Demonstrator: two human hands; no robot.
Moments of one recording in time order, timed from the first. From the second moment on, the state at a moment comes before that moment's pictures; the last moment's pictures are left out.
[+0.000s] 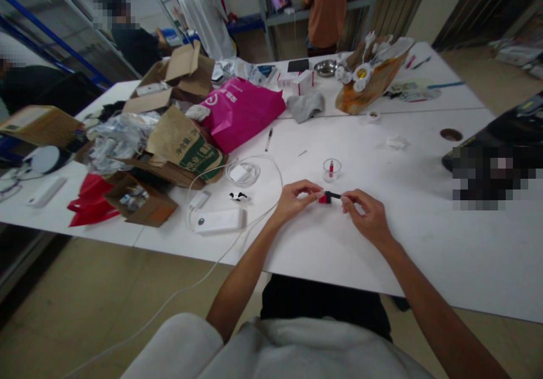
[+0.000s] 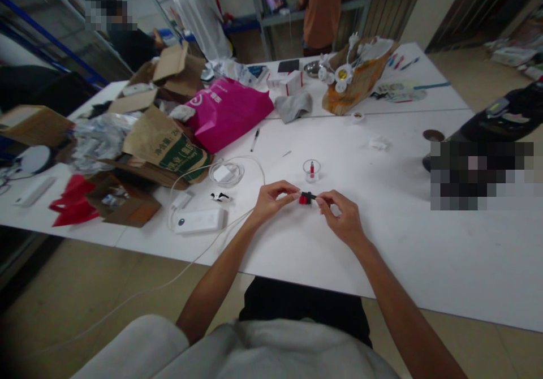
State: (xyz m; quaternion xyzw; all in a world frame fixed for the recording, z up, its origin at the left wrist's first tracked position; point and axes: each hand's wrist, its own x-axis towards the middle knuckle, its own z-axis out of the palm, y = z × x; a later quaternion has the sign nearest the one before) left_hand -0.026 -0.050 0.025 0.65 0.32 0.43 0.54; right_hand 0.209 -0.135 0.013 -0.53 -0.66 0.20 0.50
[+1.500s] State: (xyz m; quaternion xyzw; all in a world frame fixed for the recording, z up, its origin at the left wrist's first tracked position) left_hand -0.022 -0.054 0.023 0.69 0.31 0.41 0.50; right_hand 0.214 -0.118 0.037 -0.49 -0.58 0.27 0.60
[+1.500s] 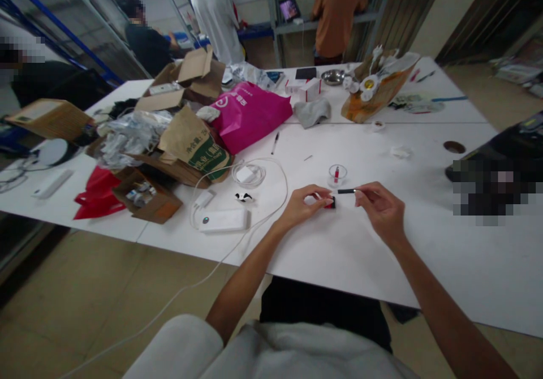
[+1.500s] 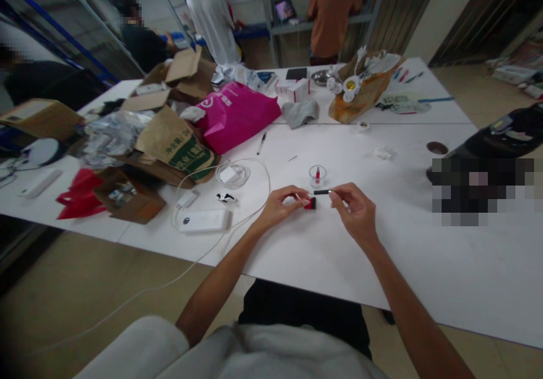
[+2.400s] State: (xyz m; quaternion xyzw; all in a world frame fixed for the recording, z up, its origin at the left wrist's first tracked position) left_hand -0.035 -0.043 0.017 0.82 0.35 0.32 0.33; right_hand 0.239 -0.021 0.080 -0.52 -0.78 0.03 0.34
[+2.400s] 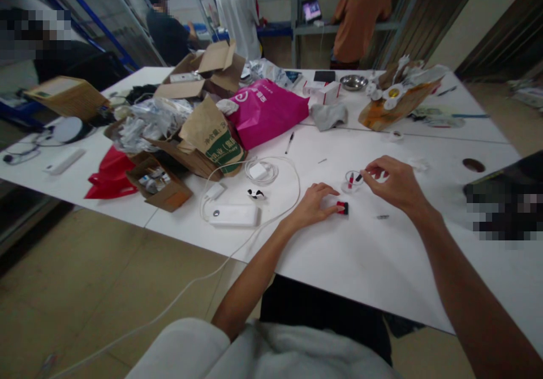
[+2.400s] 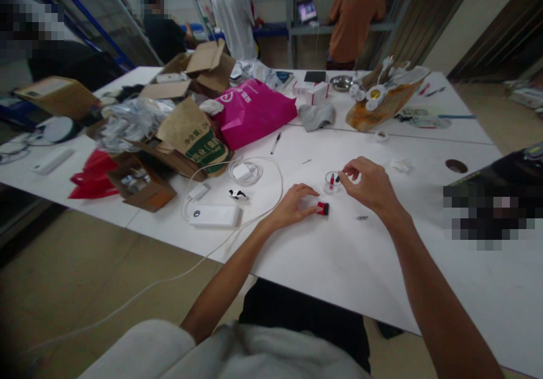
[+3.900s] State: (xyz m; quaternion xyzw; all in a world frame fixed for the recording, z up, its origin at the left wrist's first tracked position) left_hand -0.036 -0.043 0.015 0.83 0.36 0.28 0.32; right_hand 0.234 -0.021 0.098 -0.51 -0.79 0.01 0.34
